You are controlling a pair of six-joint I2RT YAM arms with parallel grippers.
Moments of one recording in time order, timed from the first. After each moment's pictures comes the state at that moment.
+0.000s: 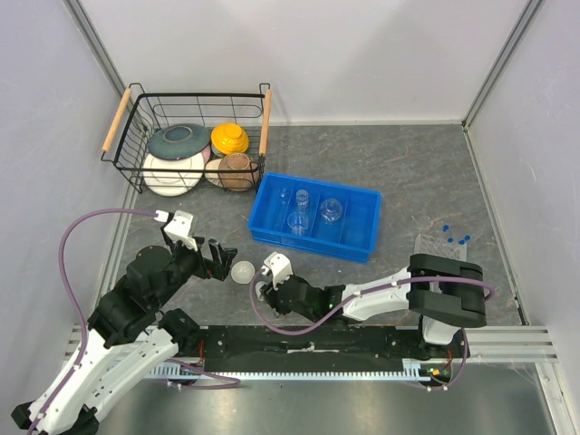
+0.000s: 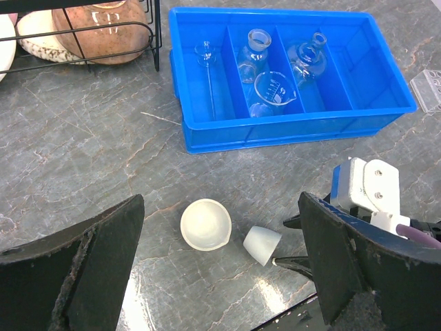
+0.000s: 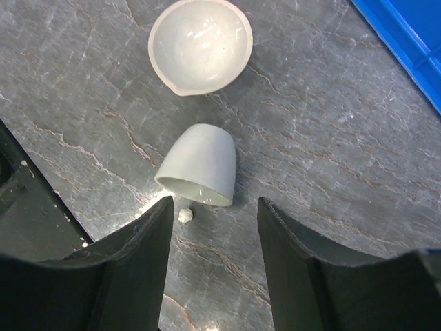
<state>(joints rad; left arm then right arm) -0.67 0.36 0.72 -0.68 -0.19 -0.25 1.38 1.69 0.71 0.40 0.42 0.39</state>
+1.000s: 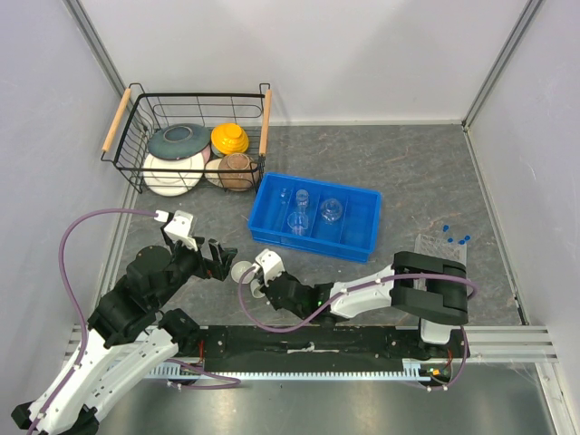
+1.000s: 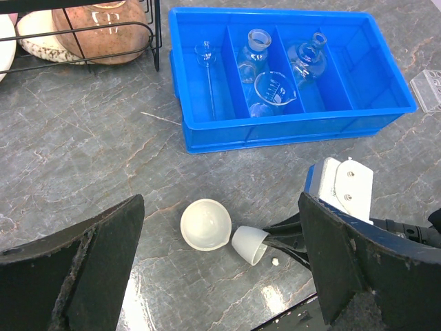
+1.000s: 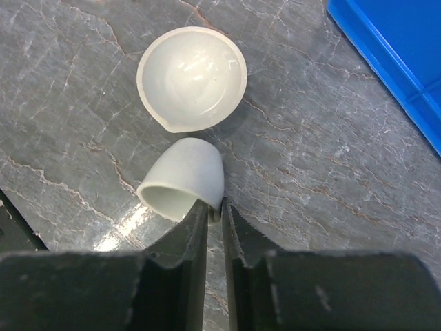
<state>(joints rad) -0.67 0.36 0.72 -0.68 -0.19 -0.25 1.37 1.78 0.79 0.41 0.46 0.35</state>
